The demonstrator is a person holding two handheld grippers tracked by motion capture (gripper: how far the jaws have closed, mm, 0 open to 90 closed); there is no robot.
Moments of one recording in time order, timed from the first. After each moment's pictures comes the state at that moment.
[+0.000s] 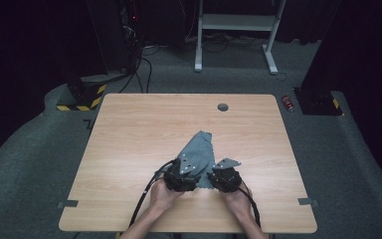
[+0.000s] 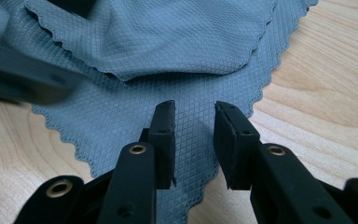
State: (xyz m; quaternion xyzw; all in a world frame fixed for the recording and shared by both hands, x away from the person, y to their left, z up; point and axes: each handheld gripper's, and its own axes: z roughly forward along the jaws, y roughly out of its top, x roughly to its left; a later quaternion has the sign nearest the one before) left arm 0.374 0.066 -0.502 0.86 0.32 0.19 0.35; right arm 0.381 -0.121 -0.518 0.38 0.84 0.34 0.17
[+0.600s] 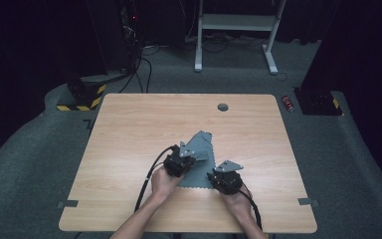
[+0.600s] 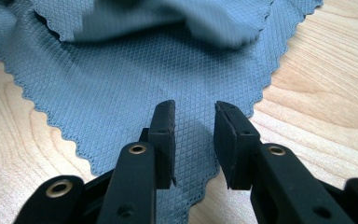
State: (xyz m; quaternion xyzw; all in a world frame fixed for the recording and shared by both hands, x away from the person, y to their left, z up) left arm 0.412 0.089 -0.477 0.84 0.36 0.17 0.37; right arm 0.376 -0.125 -0.523 0.37 0.84 0.37 0.18
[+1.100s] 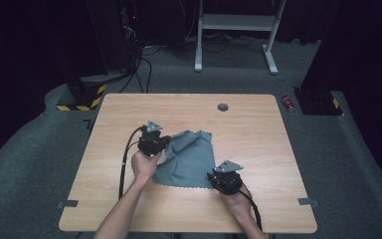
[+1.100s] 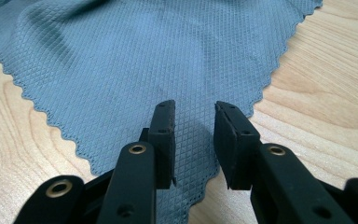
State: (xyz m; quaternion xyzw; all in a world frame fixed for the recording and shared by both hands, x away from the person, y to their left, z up) left arm 0.459 0.171 -0.460 0.76 0.48 0.20 0.39; right arm 0.376 -0.124 -0.524 0.37 0.84 0.36 0.18
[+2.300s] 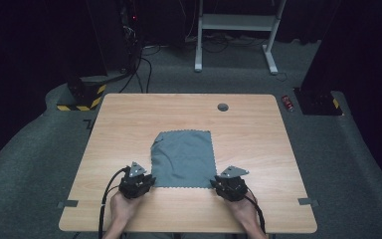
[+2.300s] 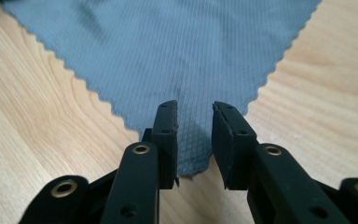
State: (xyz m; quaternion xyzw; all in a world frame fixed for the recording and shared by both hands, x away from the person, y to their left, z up) left arm 0.342 0.205 -0.517 0.81 0.45 0.17 0.34; right arm 0.357 -0.138 -0.520 0.36 0.85 0.36 0.15
